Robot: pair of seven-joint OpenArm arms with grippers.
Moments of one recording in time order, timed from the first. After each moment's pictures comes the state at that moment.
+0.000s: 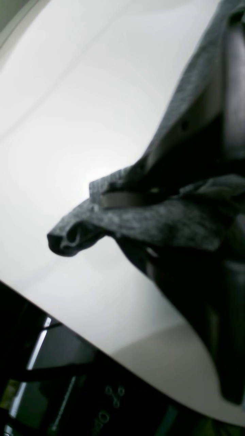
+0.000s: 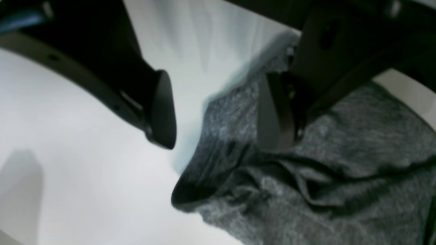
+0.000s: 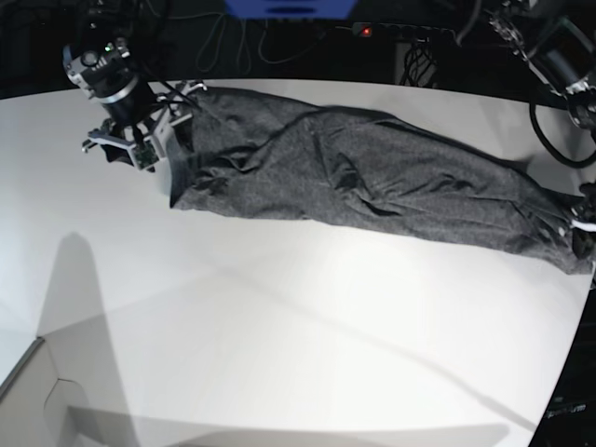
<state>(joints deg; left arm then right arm) -5.3 -18.9 -46.4 81.2 -26.9 -30.5 43.6 -27.5 -3.1 18.4 114.7 -9.7 40.1 -29.3</state>
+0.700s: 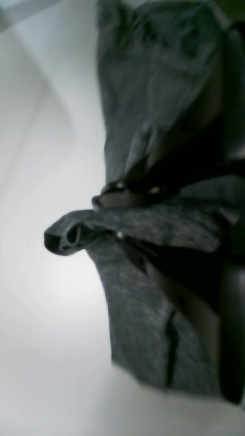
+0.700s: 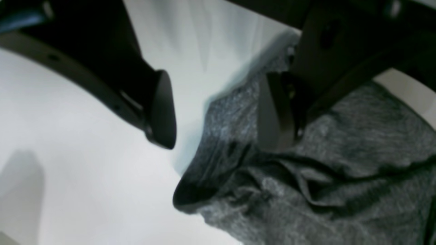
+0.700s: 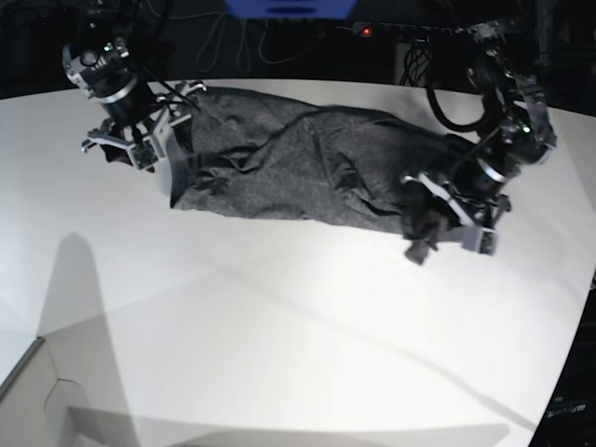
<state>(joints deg) 8.6 -5.2 -16.7 104.7 -26.5 -30.0 48.7 -27.5 -3.1 18.7 114.7 -9.5 40.1 -29.3</state>
